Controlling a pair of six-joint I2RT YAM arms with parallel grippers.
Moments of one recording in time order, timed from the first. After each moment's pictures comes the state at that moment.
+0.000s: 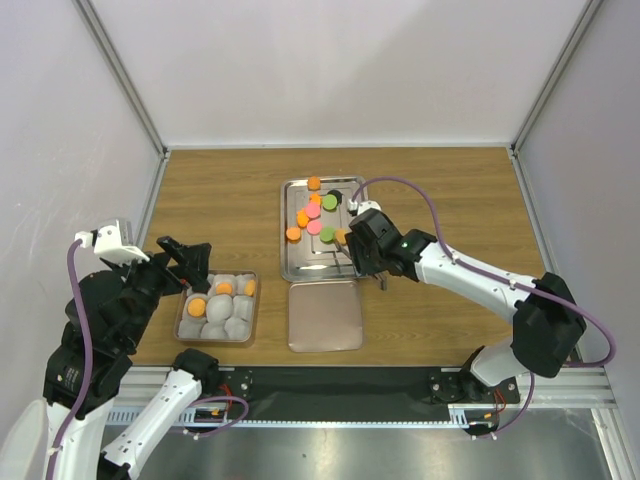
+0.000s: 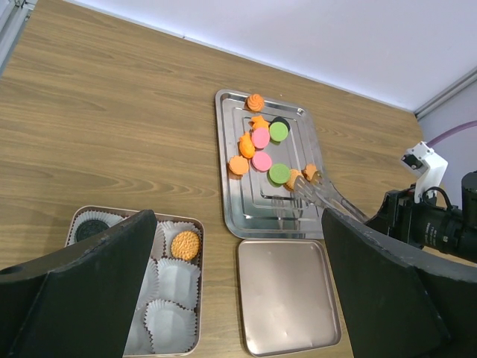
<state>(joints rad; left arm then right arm) -0.37 0.47 1.17 -0.90 -0.25 -0.45 0.81 1.47 1.10 -0.54 0.24 0.38</state>
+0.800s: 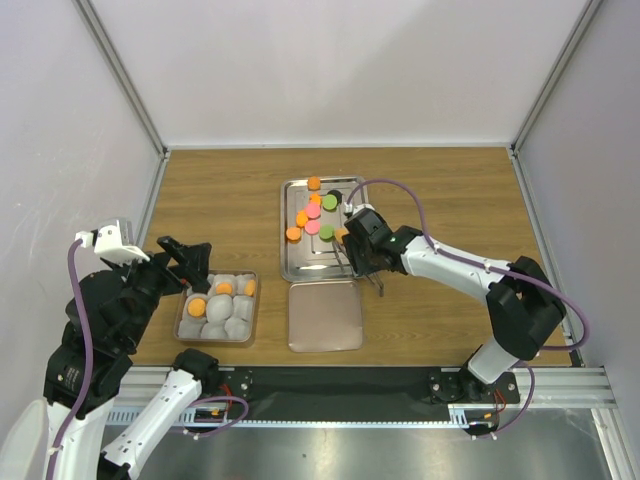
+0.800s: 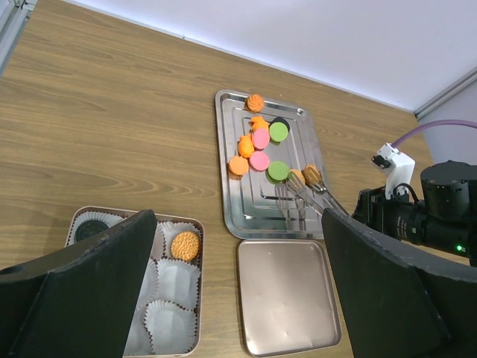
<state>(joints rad) -0.37 0.47 1.17 -0.90 -0.25 -0.45 0.78 1.60 1.11 -0.50 0.20 0.36</state>
